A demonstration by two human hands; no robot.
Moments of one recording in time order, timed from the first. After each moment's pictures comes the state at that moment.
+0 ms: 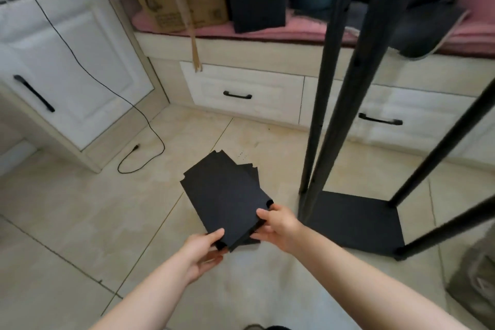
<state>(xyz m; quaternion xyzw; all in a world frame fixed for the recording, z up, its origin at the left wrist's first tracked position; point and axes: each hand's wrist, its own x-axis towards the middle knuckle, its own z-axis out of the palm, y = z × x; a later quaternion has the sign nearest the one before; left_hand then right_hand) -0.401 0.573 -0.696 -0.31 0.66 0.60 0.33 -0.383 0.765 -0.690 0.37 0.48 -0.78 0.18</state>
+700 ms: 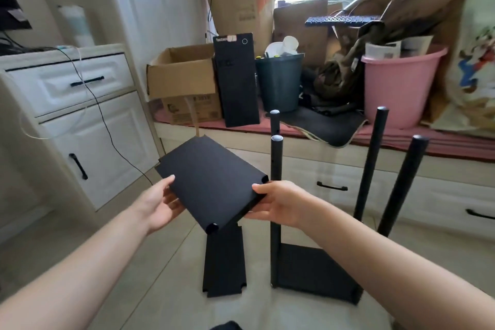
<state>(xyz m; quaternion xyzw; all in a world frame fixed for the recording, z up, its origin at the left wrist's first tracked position) -0.383 0.571 -0.400 -0.13 0.57 0.79 0.17 -0.291 0.815 -0.394 0.21 0.50 -0.83 0.13</state>
